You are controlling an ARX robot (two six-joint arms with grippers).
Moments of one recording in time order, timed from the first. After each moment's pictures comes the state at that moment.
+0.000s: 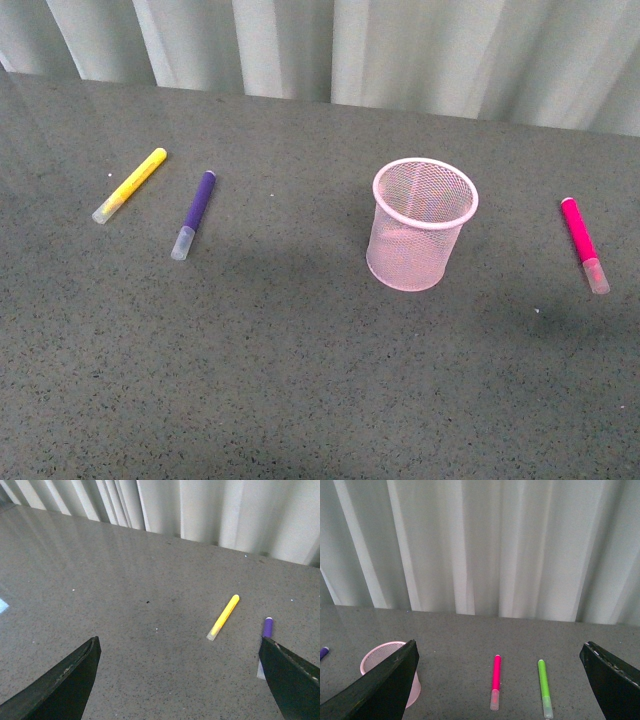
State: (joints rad) left arm -0.33 0.99 0.56 -0.03 -0.68 -0.17; right arm 0.00 0.00 0.02 0.00 0.00 0.00
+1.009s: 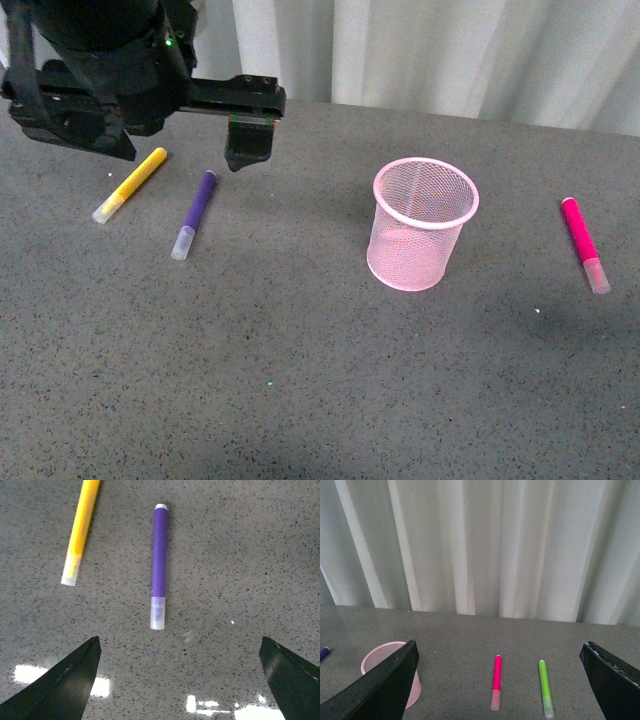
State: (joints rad) left arm -0.35 1.97 1.32 -0.44 -0.24 -0.25; right arm 0.00 0.00 0.02 0.00 0.00 0.00
